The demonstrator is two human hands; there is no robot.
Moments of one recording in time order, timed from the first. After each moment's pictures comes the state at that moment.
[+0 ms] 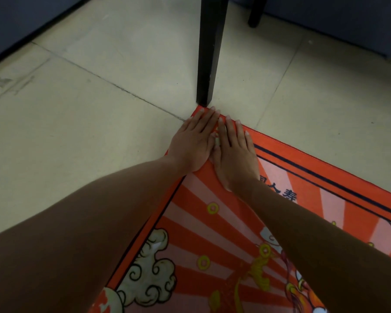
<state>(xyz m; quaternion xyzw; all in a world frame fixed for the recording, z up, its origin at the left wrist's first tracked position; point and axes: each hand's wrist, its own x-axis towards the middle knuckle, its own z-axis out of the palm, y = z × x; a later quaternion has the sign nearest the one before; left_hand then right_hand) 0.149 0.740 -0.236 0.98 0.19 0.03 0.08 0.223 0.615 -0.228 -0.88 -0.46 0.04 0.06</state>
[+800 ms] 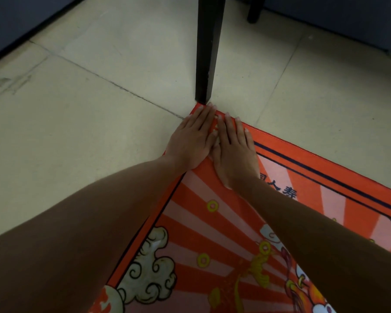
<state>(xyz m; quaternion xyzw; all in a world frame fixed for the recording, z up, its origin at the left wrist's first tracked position) 0.148 0.742 -0.235 0.97 0.21 0.04 0.12 0.225 0.615 -0.229 -0.88 -0.47 0.03 0.06</state>
